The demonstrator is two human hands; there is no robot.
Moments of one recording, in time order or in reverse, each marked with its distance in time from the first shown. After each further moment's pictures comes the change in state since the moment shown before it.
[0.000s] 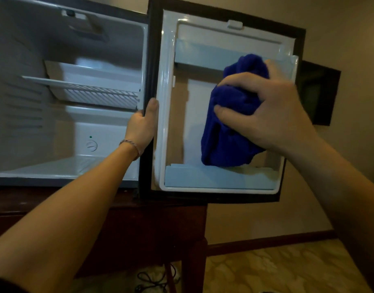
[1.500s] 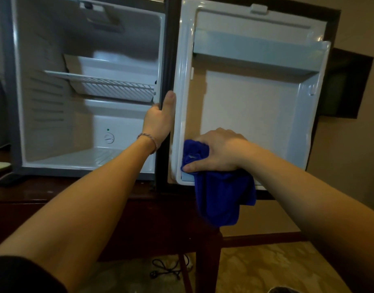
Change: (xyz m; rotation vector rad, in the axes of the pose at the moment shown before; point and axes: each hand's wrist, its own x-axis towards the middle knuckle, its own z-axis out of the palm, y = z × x) left_hand 0.001 0.000 0.002 0.061 0.022 -0.049; right_hand 0.011 -0.008 0.101 -0.166 -0.868 0.166
